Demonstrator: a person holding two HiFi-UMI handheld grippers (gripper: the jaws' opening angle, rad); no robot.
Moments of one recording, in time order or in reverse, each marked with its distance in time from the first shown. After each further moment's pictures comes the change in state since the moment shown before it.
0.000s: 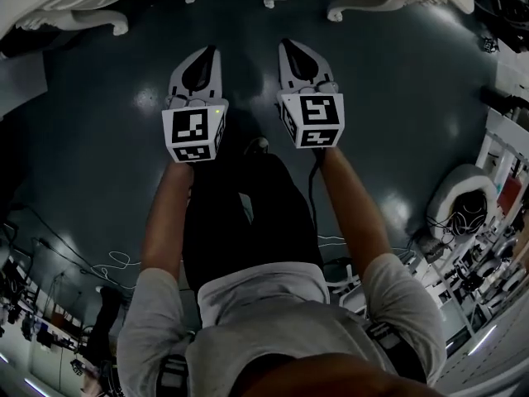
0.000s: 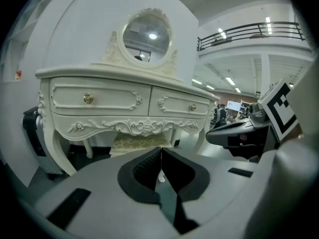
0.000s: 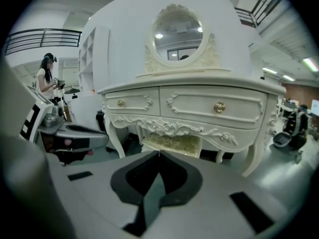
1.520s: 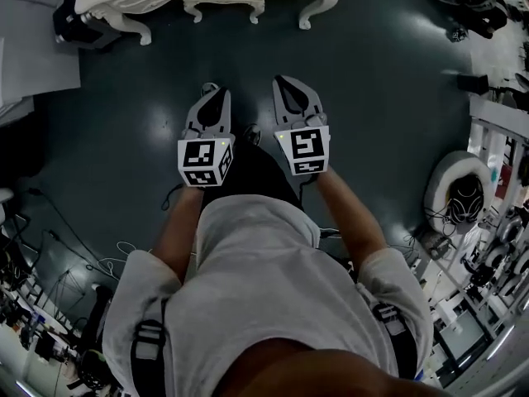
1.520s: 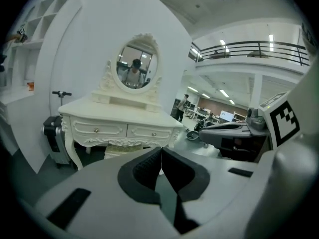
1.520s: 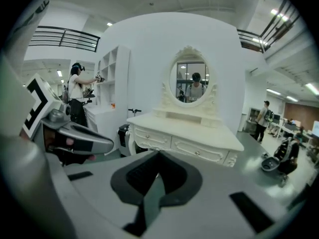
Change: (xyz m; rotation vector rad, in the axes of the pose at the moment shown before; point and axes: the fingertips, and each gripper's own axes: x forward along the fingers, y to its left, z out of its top) left arm -0.266 -0.163 0.140 -0.102 0.002 -0.068; right arm -0.318 0.068 0.134 -0.140 -0.095 0.013
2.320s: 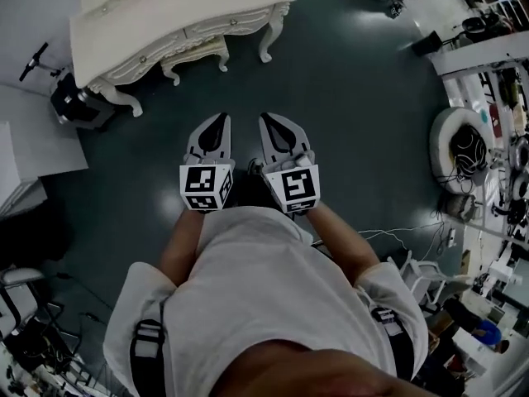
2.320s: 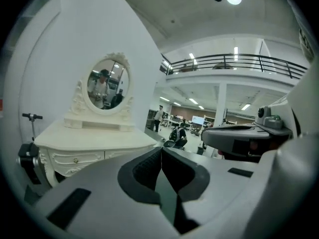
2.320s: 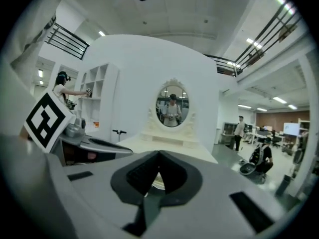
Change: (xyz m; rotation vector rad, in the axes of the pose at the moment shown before) left arm -0.100 -0.062 0.086 0.168 -0.121 -0.312; right arm -0.140 0.071 0.100 0.065 -0.192 -0.291
